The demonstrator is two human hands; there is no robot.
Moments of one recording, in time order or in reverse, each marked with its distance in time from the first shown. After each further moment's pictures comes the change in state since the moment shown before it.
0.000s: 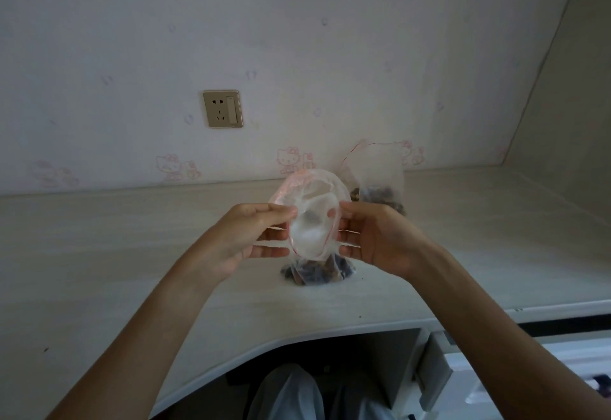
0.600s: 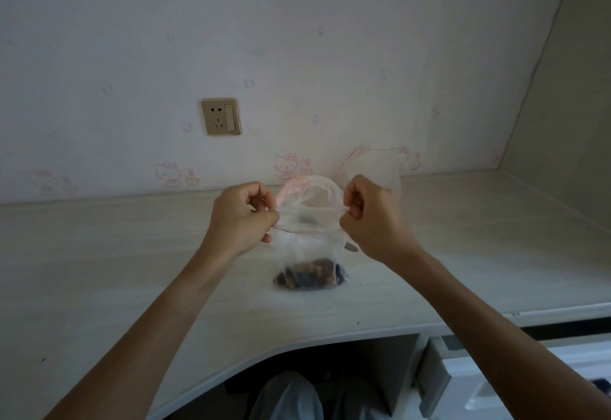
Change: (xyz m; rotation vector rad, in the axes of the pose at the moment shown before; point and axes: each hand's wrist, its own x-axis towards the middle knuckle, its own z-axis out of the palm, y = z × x) left_hand 0.005 0.011 0.006 0.394 0.381 0.416; right_hand 0.001 -0.010 0.018 -1.037 0.438 -0.701
